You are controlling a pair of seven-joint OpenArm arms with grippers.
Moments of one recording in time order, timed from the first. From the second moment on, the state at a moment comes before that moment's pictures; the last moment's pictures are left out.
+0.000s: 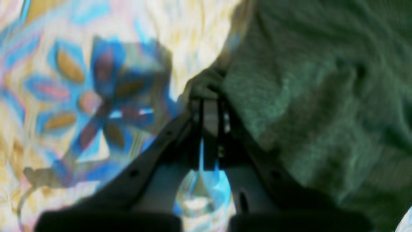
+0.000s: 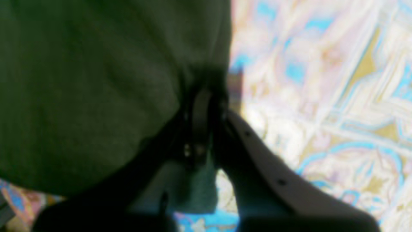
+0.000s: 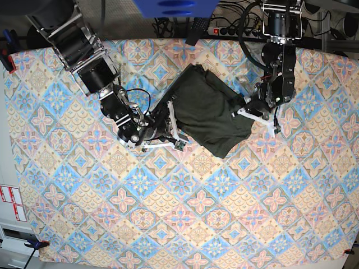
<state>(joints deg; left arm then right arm) 6.1 -9.6 -1.3 82.8 -25.6 18.6 51.5 18.7 8.4 -35.5 61.1 10.0 35.1 -46.5</state>
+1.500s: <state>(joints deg) 12.7 -17.2 -11.1 98.3 -25.7 19.3 44.3 1.0 0.7 -28.6 94.0 8.5 35.1 -58.6</state>
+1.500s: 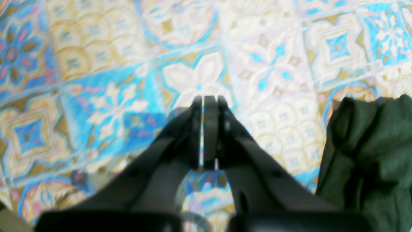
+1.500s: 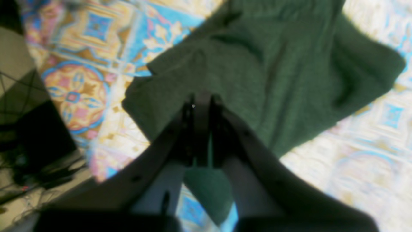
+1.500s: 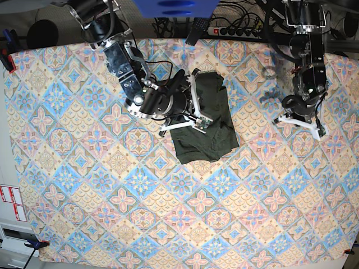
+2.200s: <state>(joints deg) 20.1 -16.5 -14.3 103.8 -26.1 18.9 44.4 11.7 -6.8 -33.0 60.3 9.5 35.1 -50.0</state>
